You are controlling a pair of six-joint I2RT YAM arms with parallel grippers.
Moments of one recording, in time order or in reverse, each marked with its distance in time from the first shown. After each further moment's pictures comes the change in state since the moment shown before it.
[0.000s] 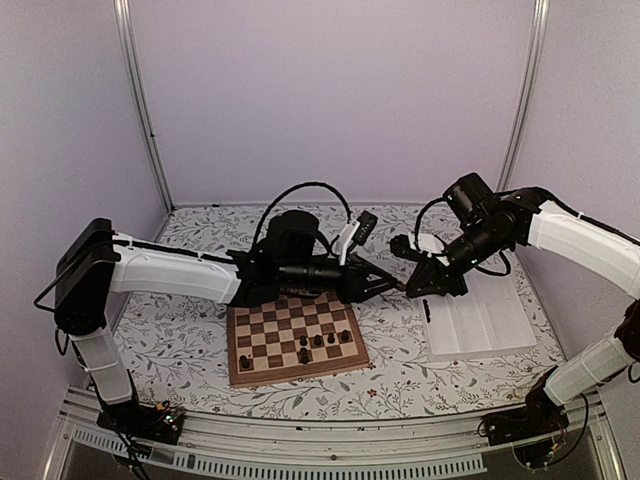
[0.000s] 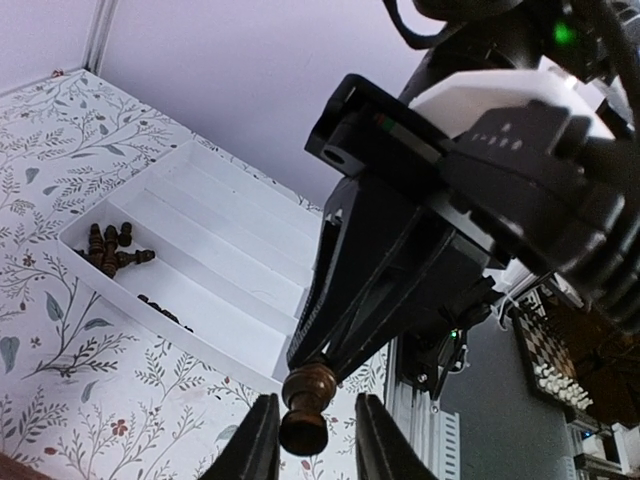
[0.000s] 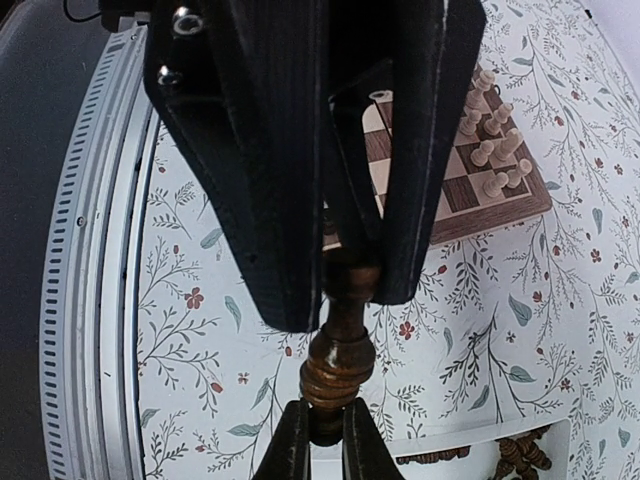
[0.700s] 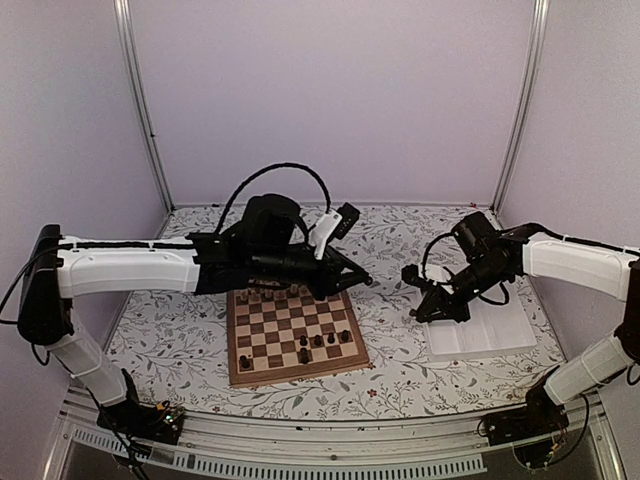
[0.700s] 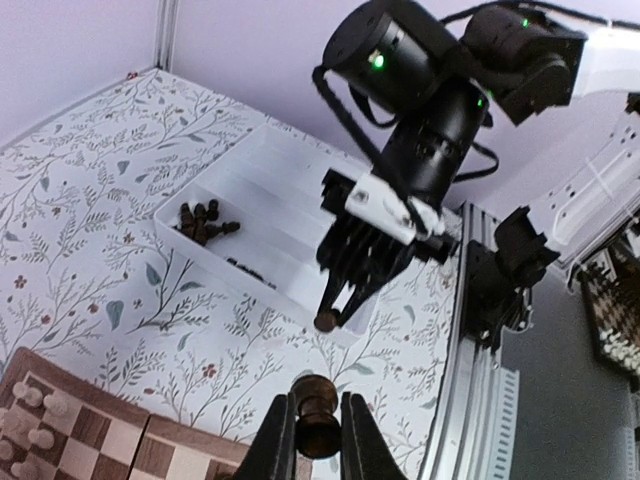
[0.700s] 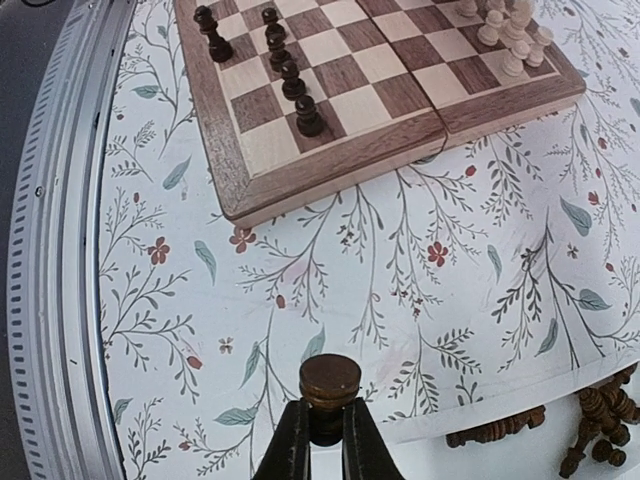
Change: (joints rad) left arm 0.001 -0.196 0.001 -0.334 -0.161 0.187; right arm -0.085 -0.008 -0.296 0.199 -0.006 0.027
